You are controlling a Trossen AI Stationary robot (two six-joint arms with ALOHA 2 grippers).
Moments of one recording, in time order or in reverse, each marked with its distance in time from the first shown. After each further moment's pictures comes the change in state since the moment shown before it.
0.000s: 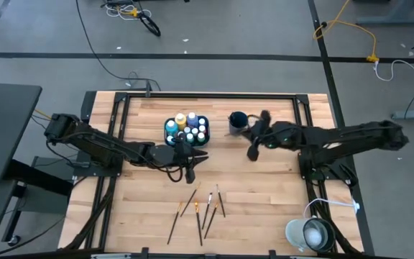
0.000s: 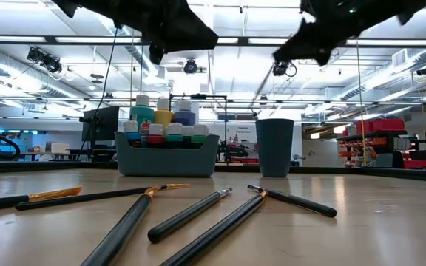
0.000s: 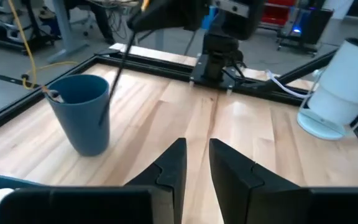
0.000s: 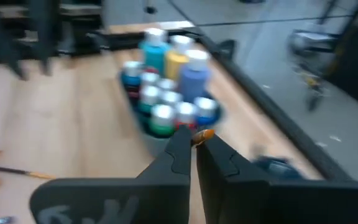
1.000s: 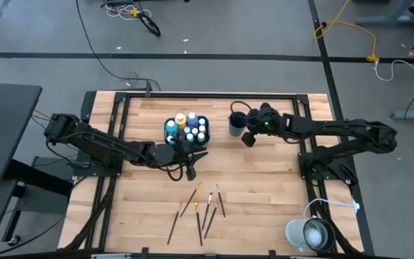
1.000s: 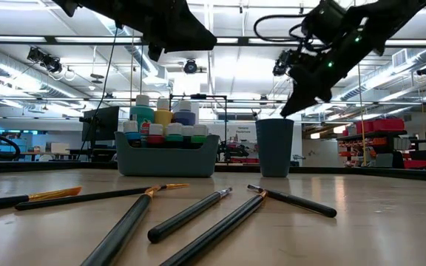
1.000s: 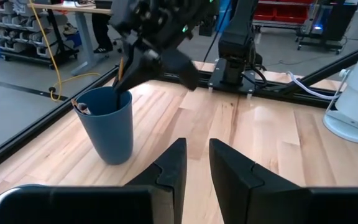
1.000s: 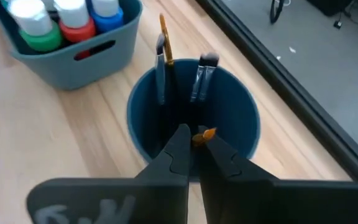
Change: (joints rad) left arm 0.006 -0.003 0.000 0.006 -0.071 0.070; right arm -0.294 0.194 0.000 -0.127 -0.087 0.000
